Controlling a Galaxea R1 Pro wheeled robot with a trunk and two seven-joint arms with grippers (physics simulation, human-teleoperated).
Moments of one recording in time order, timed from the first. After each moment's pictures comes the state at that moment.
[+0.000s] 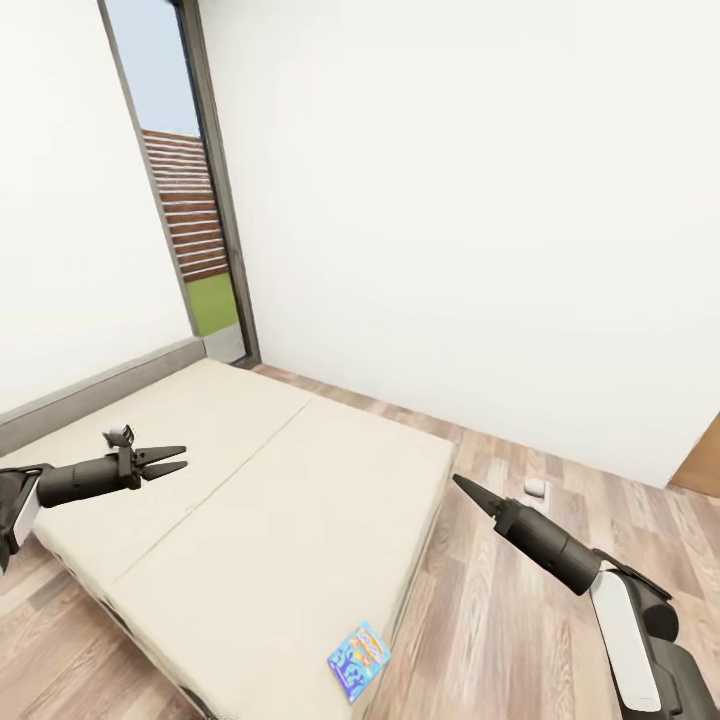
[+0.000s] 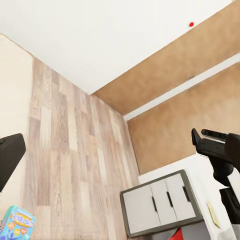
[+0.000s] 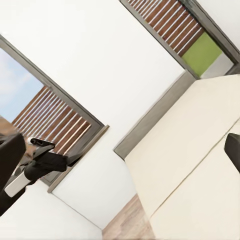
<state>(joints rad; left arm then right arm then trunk) -0.86 0.48 0.28 -0.62 0.00 0.83 -1.57 -0.27 0.00 -0.30 -1.56 -0.56 0.73 0.88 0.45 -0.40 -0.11</state>
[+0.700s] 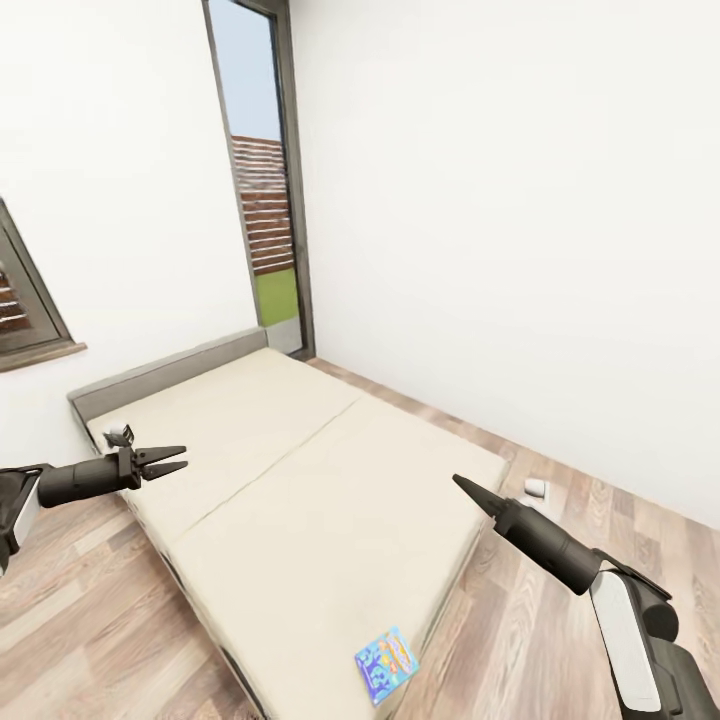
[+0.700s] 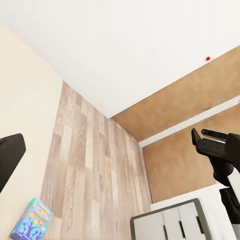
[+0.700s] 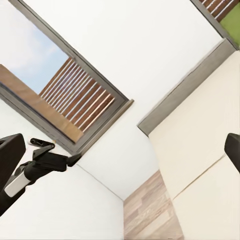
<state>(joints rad) -0.86 0.48 0.28 -0.62 0.00 0.83 -1.57 -0.27 0.00 -0.30 -1.56 -0.56 0.73 0.88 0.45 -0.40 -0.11</state>
